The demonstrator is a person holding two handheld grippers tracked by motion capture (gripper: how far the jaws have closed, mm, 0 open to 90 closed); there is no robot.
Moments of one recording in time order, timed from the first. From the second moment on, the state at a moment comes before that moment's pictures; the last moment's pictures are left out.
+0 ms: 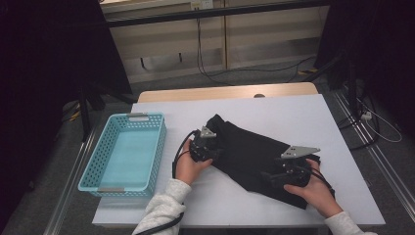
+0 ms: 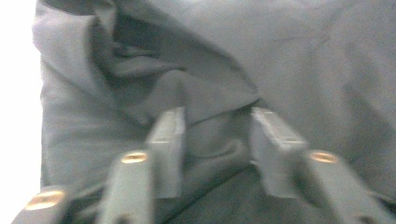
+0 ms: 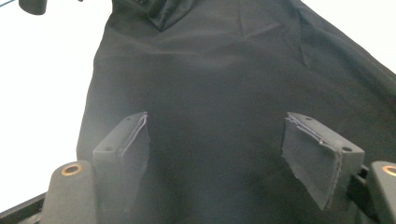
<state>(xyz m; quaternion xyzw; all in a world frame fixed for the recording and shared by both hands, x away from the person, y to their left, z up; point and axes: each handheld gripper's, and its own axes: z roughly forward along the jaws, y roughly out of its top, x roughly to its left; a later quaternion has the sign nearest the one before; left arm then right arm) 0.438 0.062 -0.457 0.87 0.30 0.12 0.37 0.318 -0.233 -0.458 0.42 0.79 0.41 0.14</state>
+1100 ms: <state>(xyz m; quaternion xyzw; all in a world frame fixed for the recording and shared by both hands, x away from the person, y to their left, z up) 0.412 0.029 -0.426 0.85 0.26 0.03 0.45 0.318 -0.239 -0.455 0.43 0.78 0.42 0.15</state>
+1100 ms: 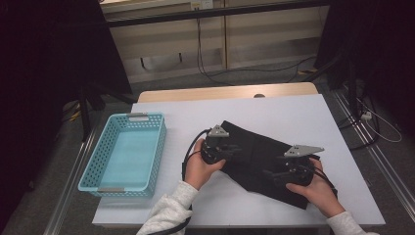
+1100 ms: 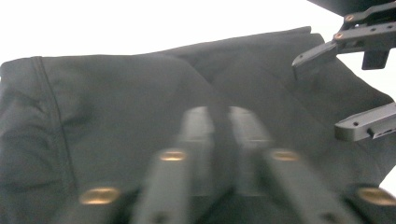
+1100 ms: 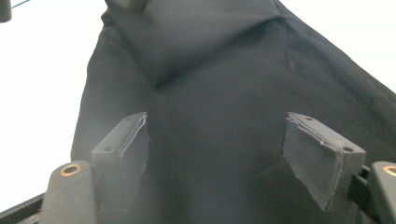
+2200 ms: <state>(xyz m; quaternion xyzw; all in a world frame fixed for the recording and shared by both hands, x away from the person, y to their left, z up) 0.429 0.101 -0.425 0.84 0.36 0.10 0.40 0.347 -0.168 -0.455 0.36 0.82 0.42 0.17</state>
